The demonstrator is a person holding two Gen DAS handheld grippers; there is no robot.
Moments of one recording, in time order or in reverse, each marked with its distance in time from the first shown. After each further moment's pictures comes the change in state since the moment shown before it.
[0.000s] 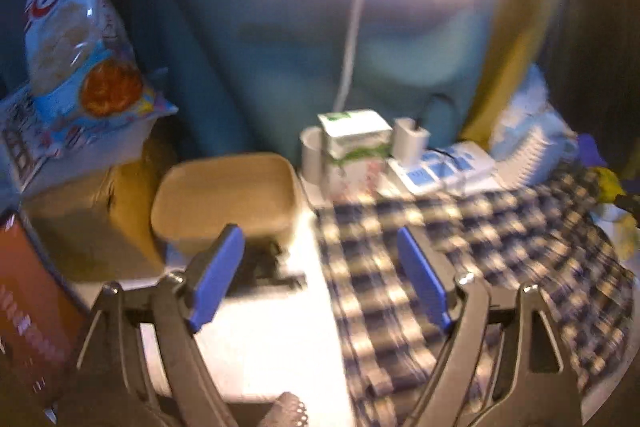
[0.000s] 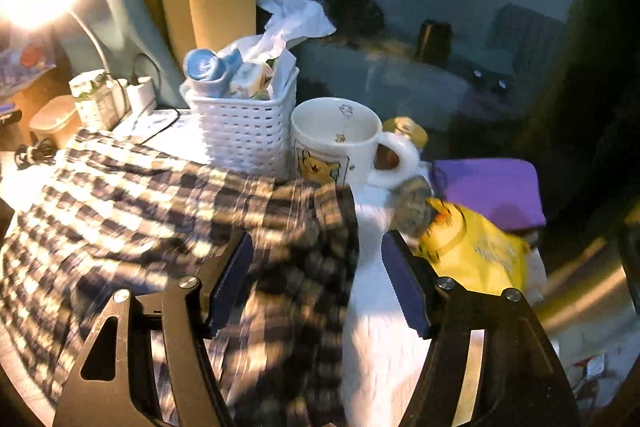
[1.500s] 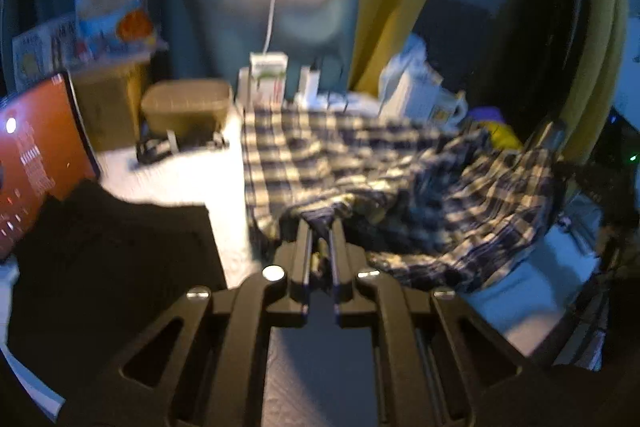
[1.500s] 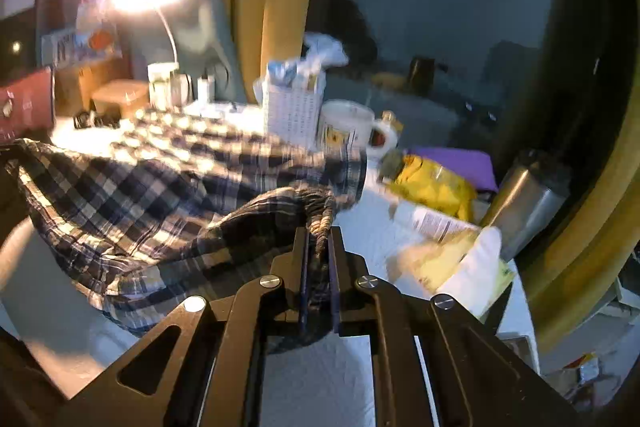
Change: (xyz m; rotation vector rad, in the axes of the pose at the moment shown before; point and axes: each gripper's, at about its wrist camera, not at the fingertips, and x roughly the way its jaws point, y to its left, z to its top) left arm -0.158 -0.057 -0.131 -0.048 -0.017 -0.194; right arm -0.157 0.030 -0.096 -0.066 -0.164 -0.017
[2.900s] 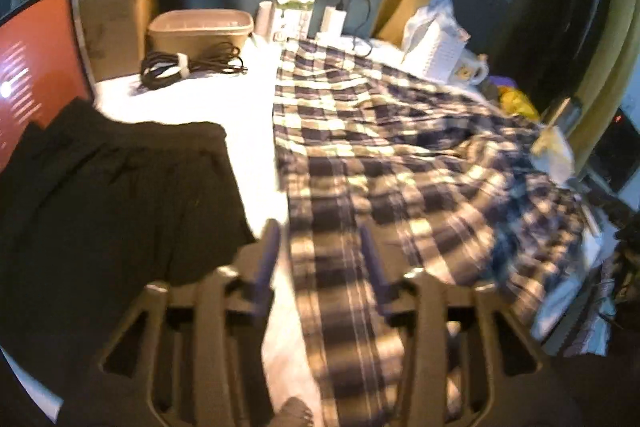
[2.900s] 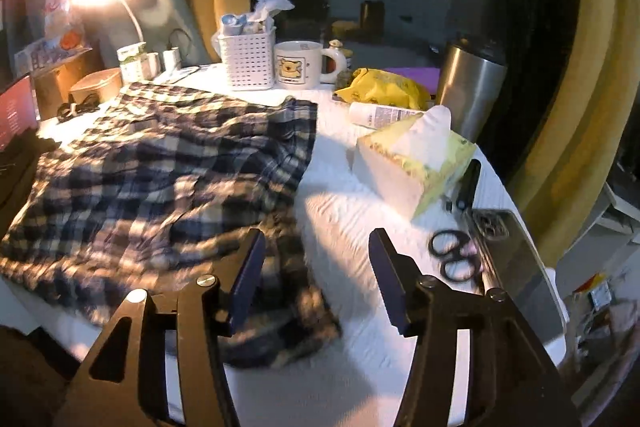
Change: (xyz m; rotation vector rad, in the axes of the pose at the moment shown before) left arm 0.056 0.041 -0.036 -0.058 0.170 -0.002; right arm -0.005 -0.034 -0.078 0.177 0.165 -0.060
